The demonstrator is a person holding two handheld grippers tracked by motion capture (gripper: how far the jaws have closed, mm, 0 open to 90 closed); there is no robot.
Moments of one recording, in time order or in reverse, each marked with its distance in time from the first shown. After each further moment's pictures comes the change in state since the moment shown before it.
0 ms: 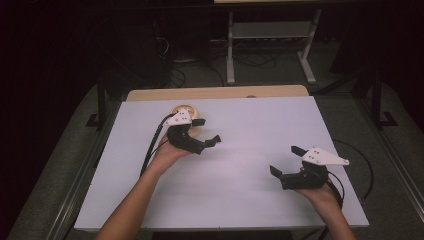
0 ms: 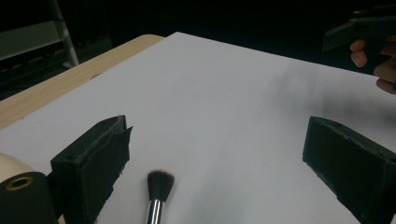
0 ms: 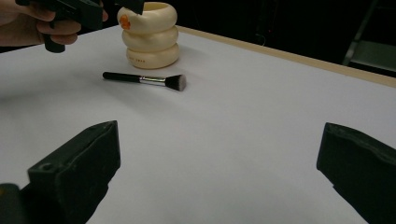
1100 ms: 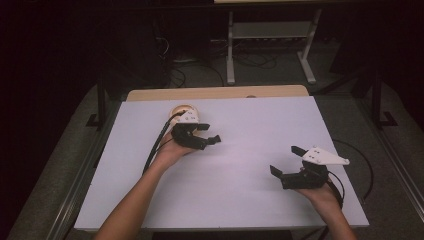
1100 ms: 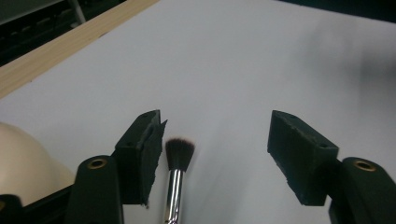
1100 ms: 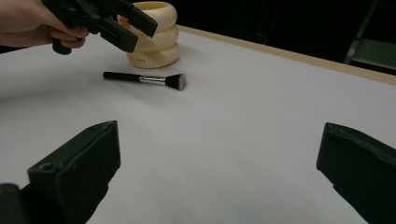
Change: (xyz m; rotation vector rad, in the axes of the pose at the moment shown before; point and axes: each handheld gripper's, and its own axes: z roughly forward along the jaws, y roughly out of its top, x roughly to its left) left arm 0.008 -0.003 0.018 0.179 0.063 0.012; right arm -0.001 -0.001 0.000 0.001 0.006 0.014
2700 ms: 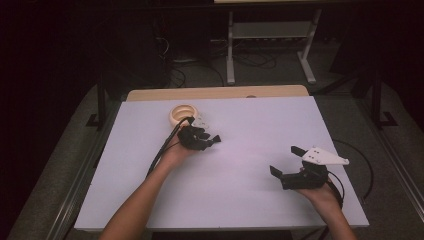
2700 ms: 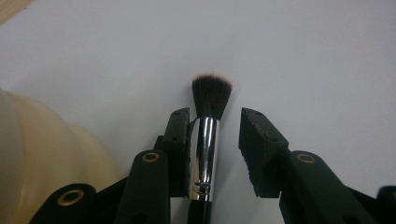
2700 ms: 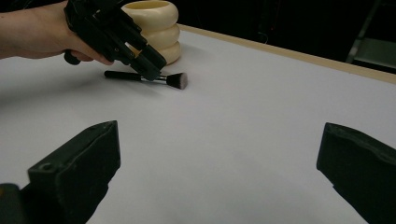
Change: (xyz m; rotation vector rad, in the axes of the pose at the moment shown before) left arm 0.007 -0.016 0.032 0.248 0.104 0.040; right arm 0.000 -0.001 0.001 0.002 0.003 -0.007
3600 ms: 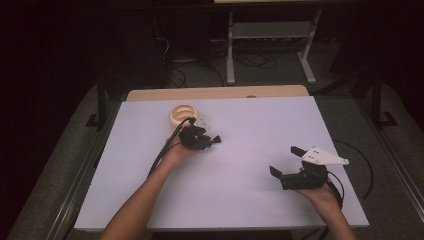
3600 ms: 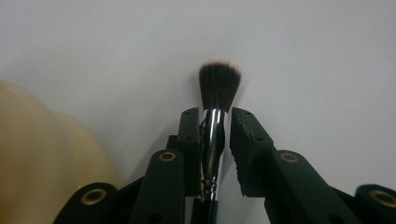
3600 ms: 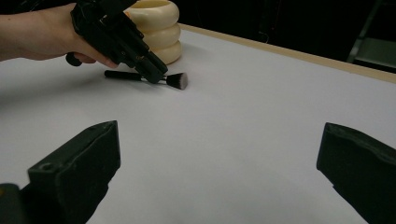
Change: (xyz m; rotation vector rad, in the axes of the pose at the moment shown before) left arm 0.001 0.000 0.007 0.048 -0.011 -0.027; right arm 0.000 0.000 0.000 0.003 0.002 -0.001
